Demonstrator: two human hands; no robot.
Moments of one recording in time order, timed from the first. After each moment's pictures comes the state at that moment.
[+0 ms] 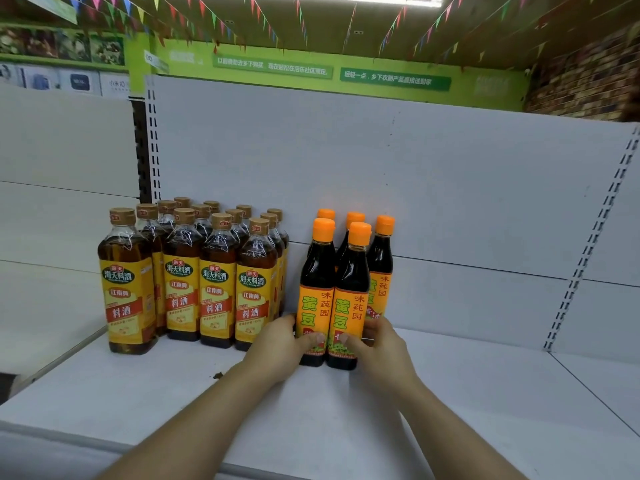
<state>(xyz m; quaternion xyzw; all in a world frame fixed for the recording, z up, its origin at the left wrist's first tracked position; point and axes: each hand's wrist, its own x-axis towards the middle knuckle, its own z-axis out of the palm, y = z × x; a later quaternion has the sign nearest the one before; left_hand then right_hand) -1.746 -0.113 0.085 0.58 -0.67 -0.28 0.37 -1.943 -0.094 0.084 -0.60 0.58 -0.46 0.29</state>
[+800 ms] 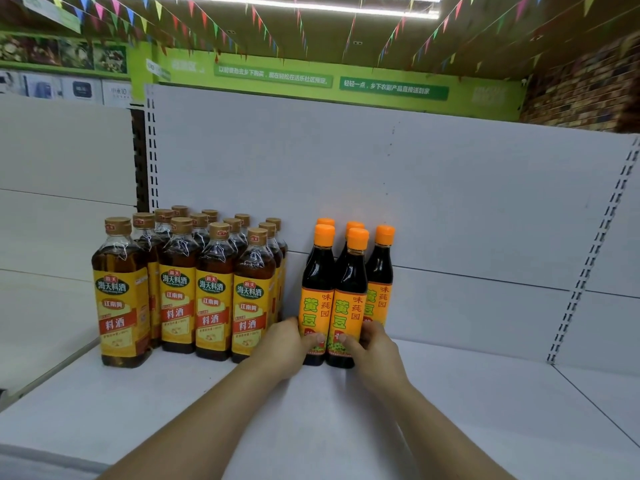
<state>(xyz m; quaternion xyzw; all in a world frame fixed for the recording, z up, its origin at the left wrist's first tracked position) -1.756 -0.143 0.092 0.62 -0.69 -0.22 0.31 -1.939 -0.125 0.080 -0.61 0.60 -0.45 0.25</state>
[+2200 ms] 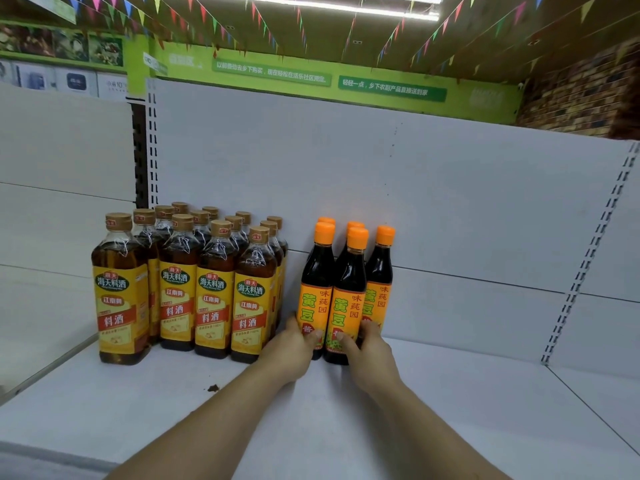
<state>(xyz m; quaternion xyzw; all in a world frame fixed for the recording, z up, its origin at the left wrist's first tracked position) -1.766 -0.147 0.082 0.64 -0.65 -0.28 0.30 -1.926 -0.121 0.082 -0.61 0.63 -0.42 0.22</state>
